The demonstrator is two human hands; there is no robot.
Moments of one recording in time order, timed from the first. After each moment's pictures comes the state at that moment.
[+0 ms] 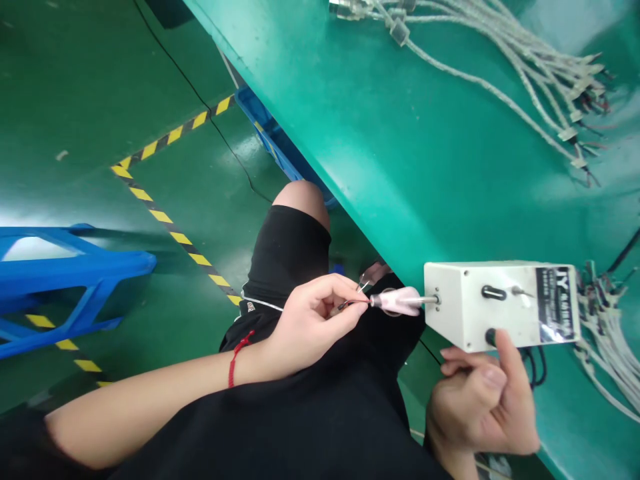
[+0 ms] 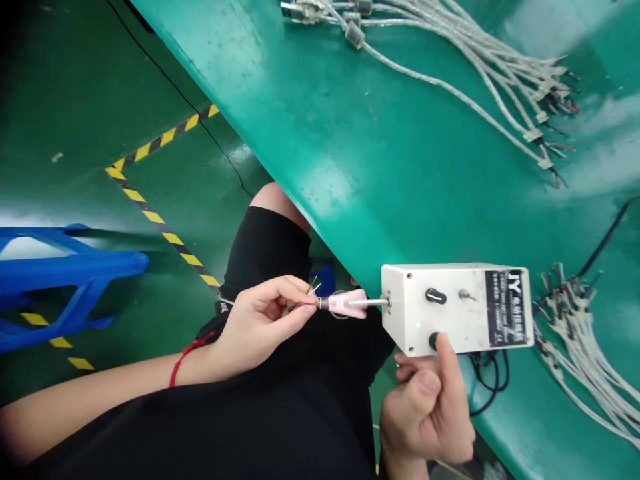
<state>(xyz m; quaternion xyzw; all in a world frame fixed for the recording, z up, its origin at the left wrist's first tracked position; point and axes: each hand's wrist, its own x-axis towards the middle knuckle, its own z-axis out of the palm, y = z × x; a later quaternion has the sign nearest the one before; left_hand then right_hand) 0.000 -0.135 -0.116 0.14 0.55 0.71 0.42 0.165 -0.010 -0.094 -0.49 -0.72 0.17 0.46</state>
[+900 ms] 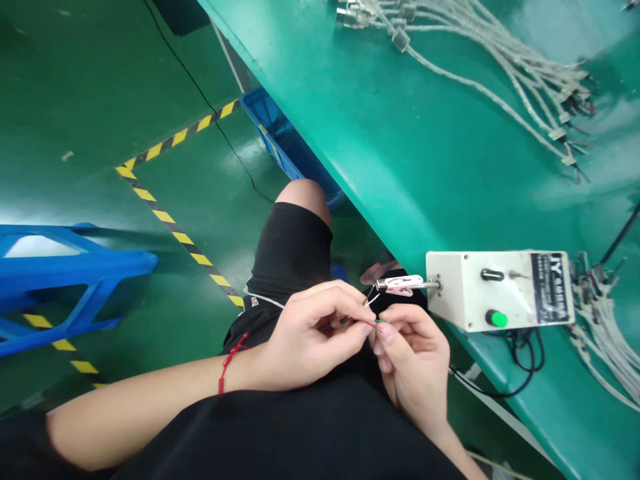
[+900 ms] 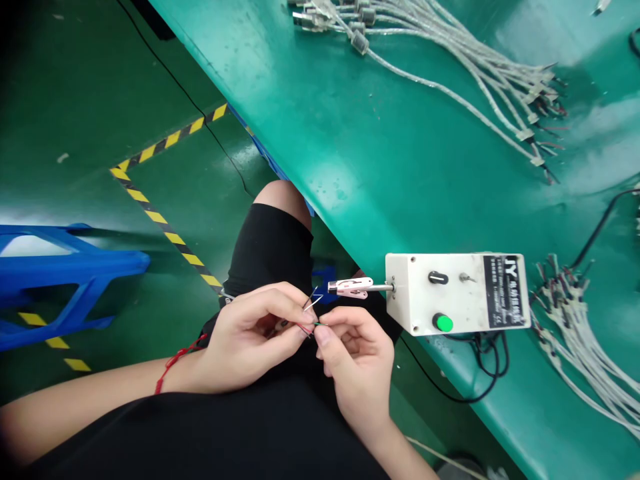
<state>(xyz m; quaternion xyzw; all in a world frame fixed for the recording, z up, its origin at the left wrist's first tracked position) -0.001 -0.154 -0.087 0.30 0.59 0.69 0.30 0.138 -0.049 -0.079 -0.39 -0.54 0.73 0.16</state>
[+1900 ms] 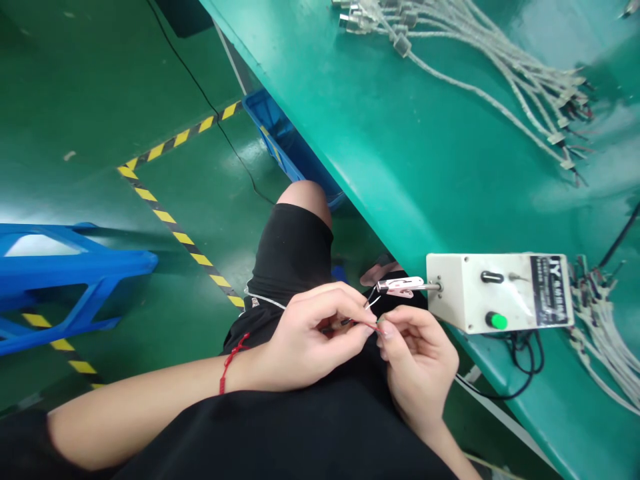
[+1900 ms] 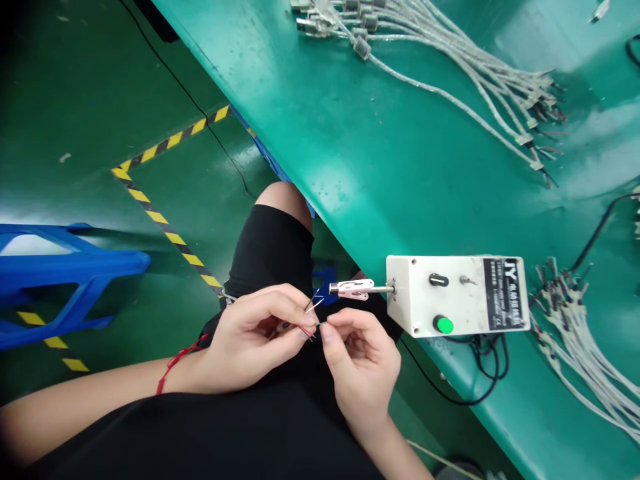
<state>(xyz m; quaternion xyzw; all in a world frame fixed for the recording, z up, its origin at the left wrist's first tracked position) -0.001 -0.155 -0.089 0.31 0.58 0.69 0.30 0.133 -0.047 -0.077 -0.38 -0.66 0.61 0.22</state>
